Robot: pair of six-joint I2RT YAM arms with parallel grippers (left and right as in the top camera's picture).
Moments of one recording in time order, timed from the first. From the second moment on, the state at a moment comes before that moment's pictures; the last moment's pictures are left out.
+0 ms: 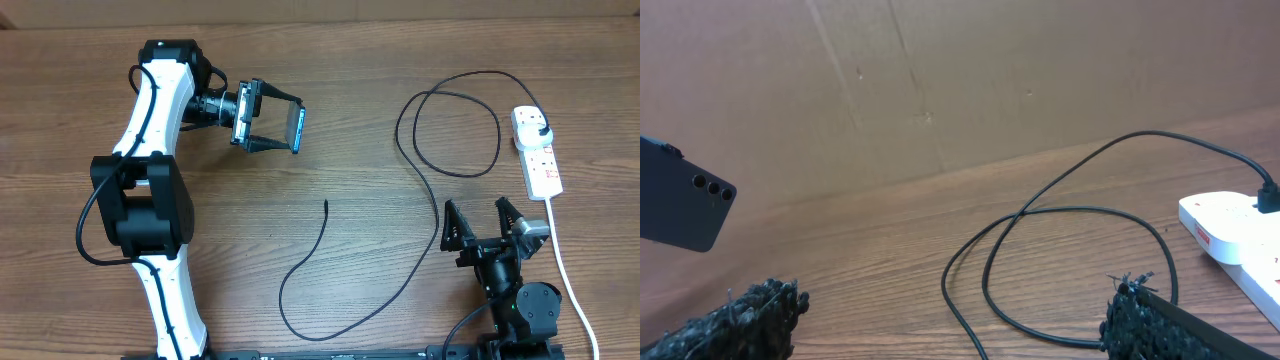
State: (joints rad) left arm -0.01 2.26 1.99 -1.68 1.32 -0.59; right arm 0.07 0.01 0.02 -0.03 -0.08 0.28
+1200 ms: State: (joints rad) left arm -0.01 2.26 1.99 -1.68 1.16 -0.58; right arm 0.07 0.01 0.02 -0.03 -0.08 0.28
